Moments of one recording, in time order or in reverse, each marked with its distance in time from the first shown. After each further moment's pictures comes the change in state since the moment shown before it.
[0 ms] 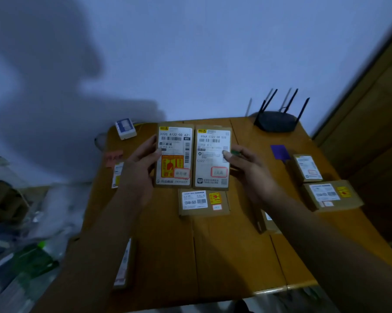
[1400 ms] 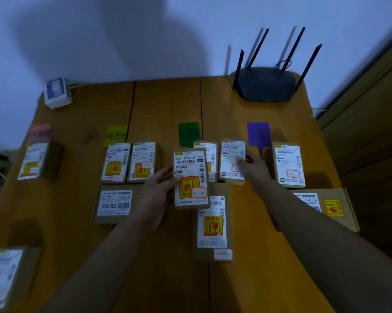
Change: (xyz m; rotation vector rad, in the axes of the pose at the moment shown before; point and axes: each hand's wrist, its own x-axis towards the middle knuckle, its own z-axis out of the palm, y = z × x) left_hand 0.105 -0.236 0.237 0.087 0.187 -0.516; right_hand 0.227 0.166 -0.332 -0.311 0.214 0.434
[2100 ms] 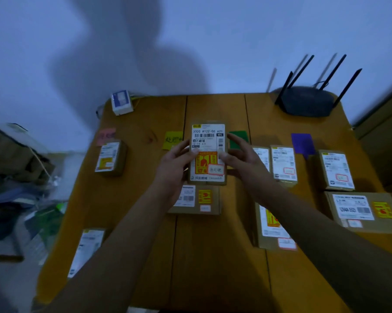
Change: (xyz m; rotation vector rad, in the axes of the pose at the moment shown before) left_hand -0.065 0.095 -0.134 -0.049 -0.075 0.229; right_hand -0.210 -0.105 0.173 0.120 -0.433 -0.387
